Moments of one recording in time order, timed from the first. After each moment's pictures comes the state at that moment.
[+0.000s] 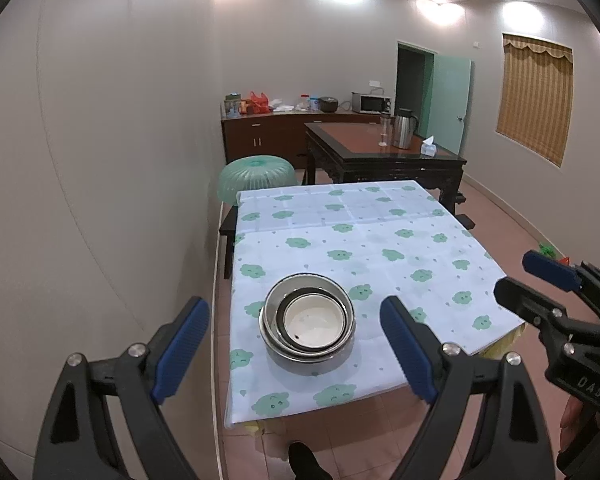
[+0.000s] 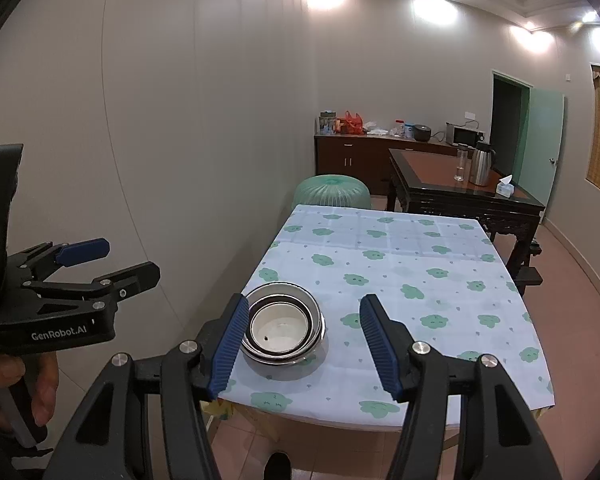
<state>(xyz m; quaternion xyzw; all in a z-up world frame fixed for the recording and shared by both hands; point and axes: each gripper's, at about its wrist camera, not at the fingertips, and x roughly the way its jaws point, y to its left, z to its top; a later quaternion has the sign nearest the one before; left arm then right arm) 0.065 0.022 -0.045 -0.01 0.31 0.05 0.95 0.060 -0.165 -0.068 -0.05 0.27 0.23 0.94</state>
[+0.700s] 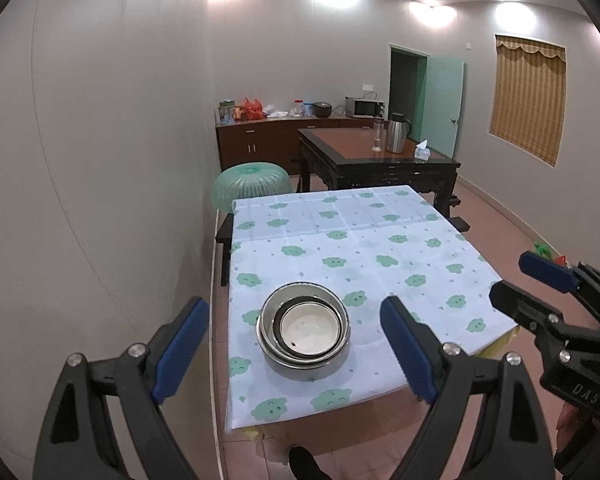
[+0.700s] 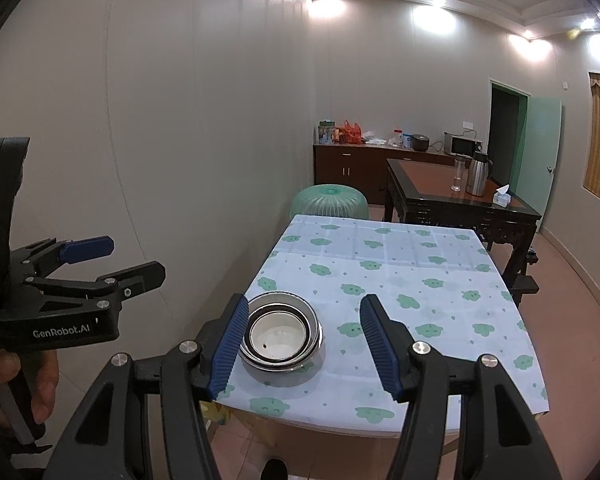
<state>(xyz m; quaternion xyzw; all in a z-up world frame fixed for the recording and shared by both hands) 0.062 0.020 -0.026 0.00 0.30 0.04 0.95 0.052 -0.165 -0.056 -0.05 0.25 0.22 0.94</state>
